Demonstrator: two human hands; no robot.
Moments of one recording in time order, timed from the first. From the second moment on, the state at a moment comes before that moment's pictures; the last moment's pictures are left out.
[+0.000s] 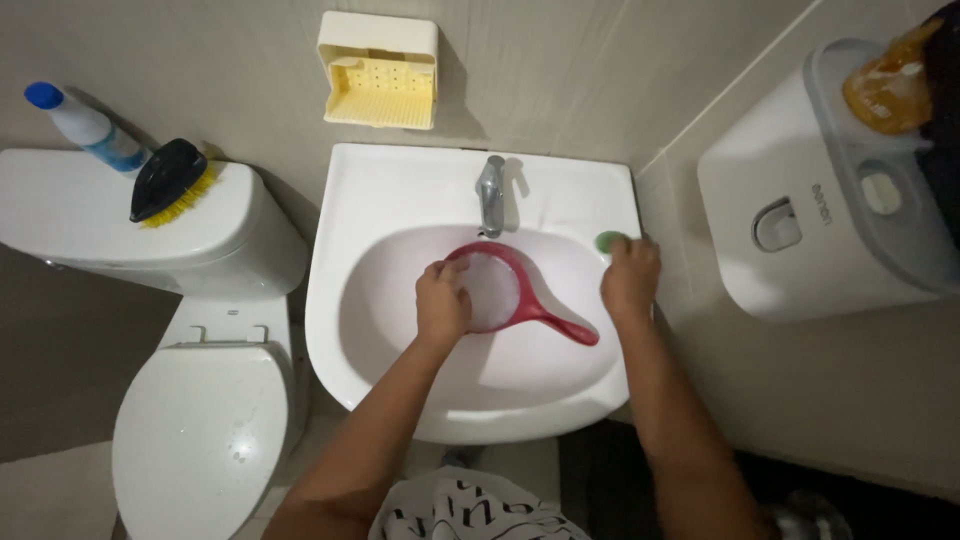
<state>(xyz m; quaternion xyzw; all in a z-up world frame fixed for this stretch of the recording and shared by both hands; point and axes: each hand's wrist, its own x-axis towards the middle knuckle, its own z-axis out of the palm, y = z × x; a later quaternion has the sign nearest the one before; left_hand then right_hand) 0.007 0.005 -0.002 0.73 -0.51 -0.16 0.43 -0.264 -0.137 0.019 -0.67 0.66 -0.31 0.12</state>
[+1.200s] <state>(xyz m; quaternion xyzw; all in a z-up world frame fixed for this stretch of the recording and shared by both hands) -0.070 -0.010 -0.197 0.50 0.07 -0.79 0.34 -0.204 -0.037 -0.156 -0.64 0.57 0.05 0.51</state>
